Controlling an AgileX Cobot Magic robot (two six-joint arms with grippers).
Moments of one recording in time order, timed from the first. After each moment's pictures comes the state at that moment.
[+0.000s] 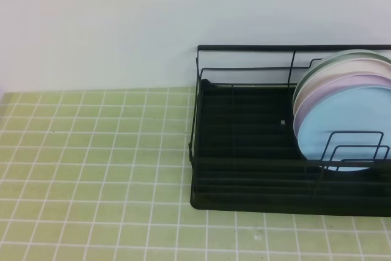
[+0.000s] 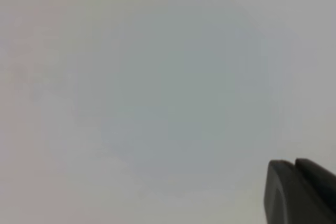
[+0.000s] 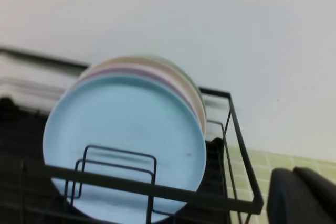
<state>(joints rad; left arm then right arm) -0.43 0.35 -0.53 -1.83 -0.34 2.02 0.02 0.10 -0.17 0.07 0.20 -0.25</state>
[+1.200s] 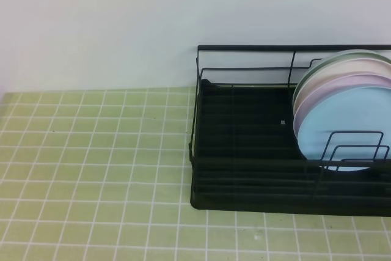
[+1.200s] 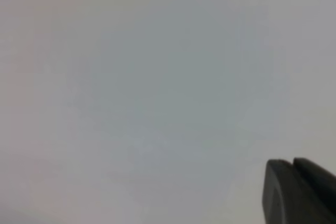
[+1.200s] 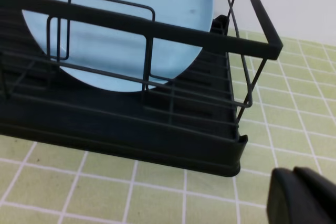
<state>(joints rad) -0.13 0.34 -0.47 -1.39 -0.37 1.41 0.02 -0.01 0.00 -0.10 0.34 -0.09</state>
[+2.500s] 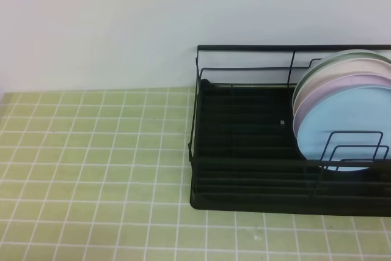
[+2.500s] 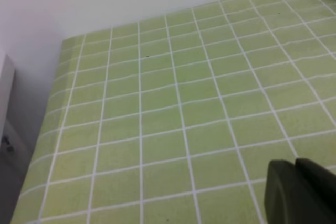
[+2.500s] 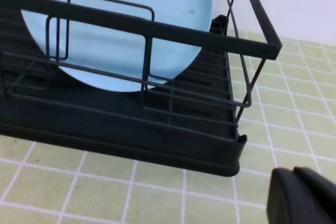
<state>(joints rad) -0.05 -0.03 0.03 -0.16 0.32 0.28 0.02 -0.01 0.00 -0.10 0.34 -0.09</state>
